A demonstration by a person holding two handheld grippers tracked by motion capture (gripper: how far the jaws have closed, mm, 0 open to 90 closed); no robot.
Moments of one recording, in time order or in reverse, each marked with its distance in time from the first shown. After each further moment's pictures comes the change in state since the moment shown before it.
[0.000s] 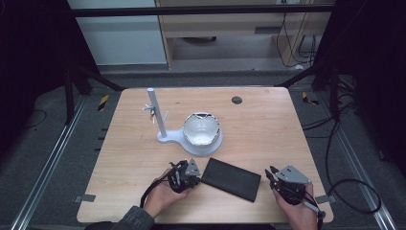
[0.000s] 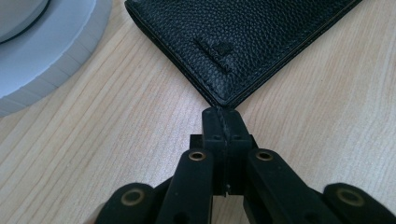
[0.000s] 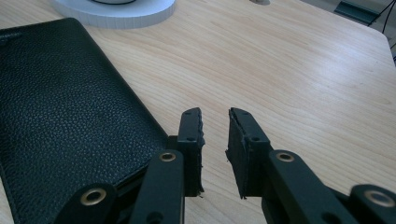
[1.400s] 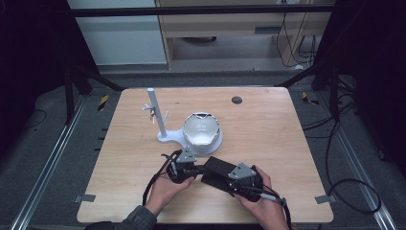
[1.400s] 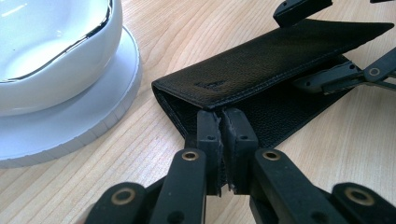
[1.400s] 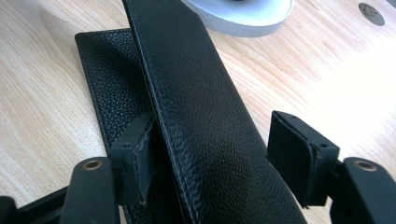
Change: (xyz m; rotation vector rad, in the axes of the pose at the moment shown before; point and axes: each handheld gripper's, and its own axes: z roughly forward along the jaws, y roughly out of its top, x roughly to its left) left arm 0.014 0.017 -0.018 -0.241 -0.042 -0.160; right arm 0.088 0.052 0.045 0.179 0.119 -0.249
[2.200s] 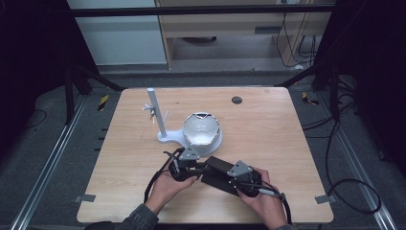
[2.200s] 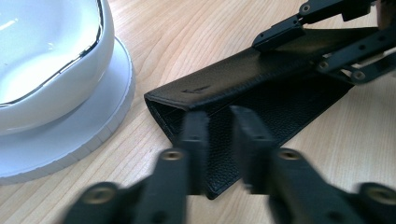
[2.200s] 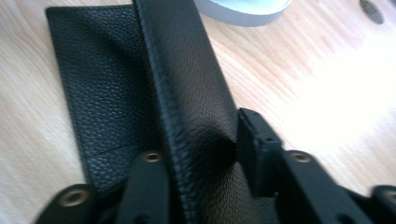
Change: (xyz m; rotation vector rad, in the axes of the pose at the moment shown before) left arm -0.005 0.012 -0.001 -0.004 -0.007 0.000; right arm -0.006 0.001 0.009 0.053 -0.019 -0.060
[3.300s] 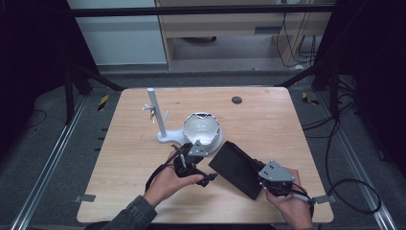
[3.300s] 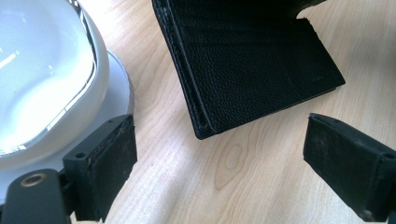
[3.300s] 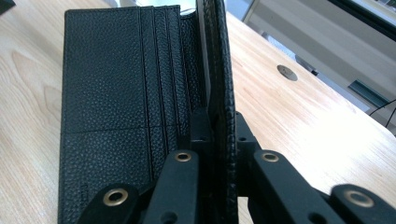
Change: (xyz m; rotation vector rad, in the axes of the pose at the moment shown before) left arm -0.007 0.034 -0.002 0.090 0.003 0.089; right arm -0.048 -0.042 -0.049 -0.343 -0.065 0.034
